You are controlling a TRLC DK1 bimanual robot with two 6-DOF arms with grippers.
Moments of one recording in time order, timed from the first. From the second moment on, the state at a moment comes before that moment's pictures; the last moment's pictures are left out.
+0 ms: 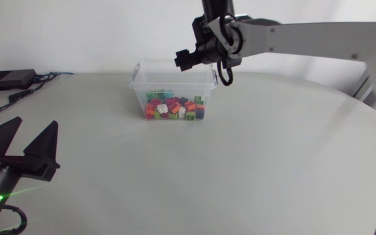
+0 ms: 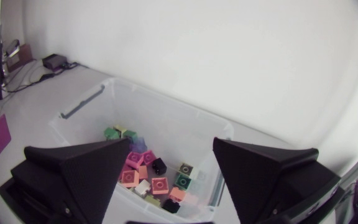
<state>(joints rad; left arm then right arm) 0.03 0.22 0.10 0.24 0.14 0.03 0.50 2.03 1.76 -0.20 0.16 -0.06</state>
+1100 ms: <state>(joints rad) 0.03 0.06 0.07 0.14 0.10 0.03 0.41 0.97 0.64 0.20 0.41 -0.23</state>
